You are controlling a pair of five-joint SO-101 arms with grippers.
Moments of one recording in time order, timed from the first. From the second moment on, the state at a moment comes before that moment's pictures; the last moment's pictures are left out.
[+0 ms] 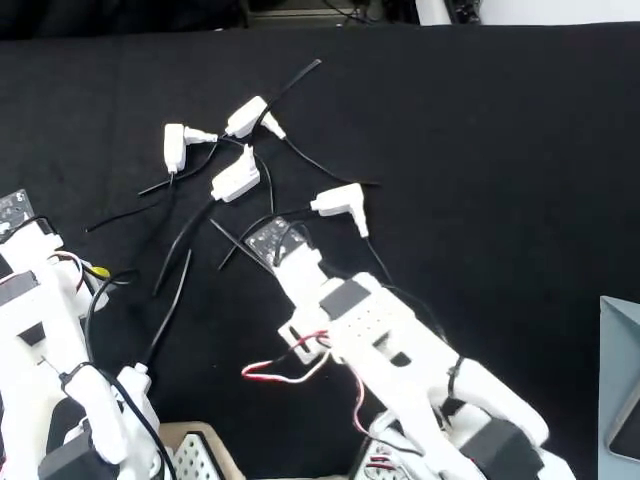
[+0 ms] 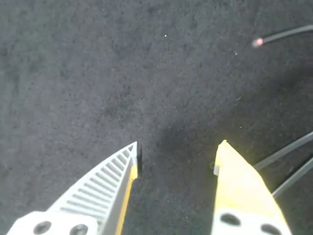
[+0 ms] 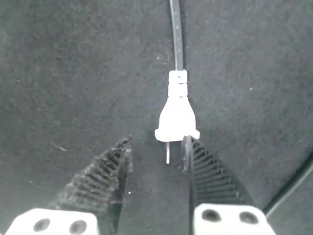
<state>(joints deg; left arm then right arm) -38.5 -31.8 56.7 52.1 -4.1 -38.1 -24.7 59.7 54.6 2.1</state>
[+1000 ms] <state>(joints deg) -38.5 -31.8 56.7 52.1 -4.1 -37.2 -15.4 57.7 46.3 2.7</state>
